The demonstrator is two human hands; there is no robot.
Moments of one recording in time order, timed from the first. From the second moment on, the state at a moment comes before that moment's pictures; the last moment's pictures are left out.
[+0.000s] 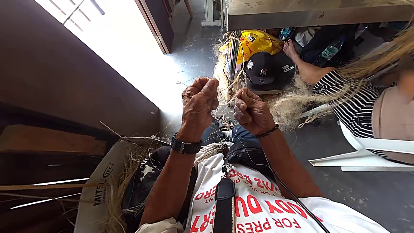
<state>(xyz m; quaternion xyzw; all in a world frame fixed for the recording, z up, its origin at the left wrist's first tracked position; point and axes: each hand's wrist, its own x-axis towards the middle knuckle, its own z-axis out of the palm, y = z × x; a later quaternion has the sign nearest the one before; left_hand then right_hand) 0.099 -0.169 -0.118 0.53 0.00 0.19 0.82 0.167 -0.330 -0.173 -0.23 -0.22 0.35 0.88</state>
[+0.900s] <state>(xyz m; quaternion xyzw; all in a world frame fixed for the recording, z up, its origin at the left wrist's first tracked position) 0.100 -0.086 -0.087 0.56 0.07 0.39 0.73 0.158 -0.324 -0.162 -0.42 -0.19 0.28 0.84</state>
